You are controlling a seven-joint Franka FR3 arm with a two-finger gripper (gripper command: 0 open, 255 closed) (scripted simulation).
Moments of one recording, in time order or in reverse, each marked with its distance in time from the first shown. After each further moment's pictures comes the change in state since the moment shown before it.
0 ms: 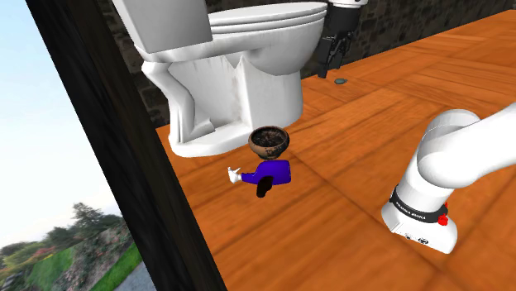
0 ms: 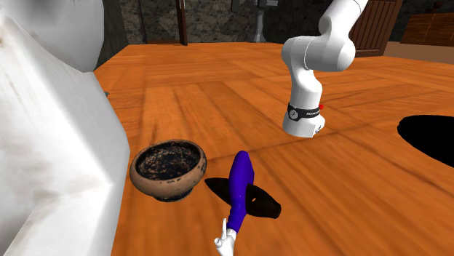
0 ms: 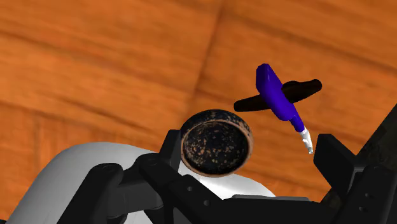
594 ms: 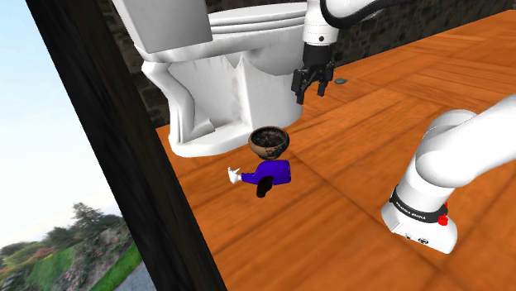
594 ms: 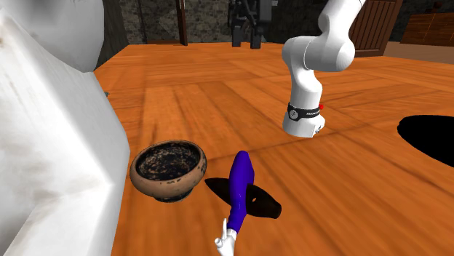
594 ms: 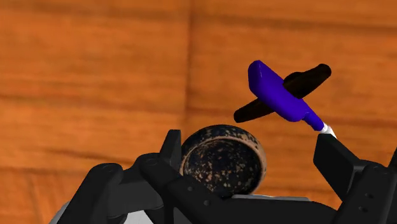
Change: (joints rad) arm -0.041 0.137 0.108 -0.098 0.075 0.167 0.262
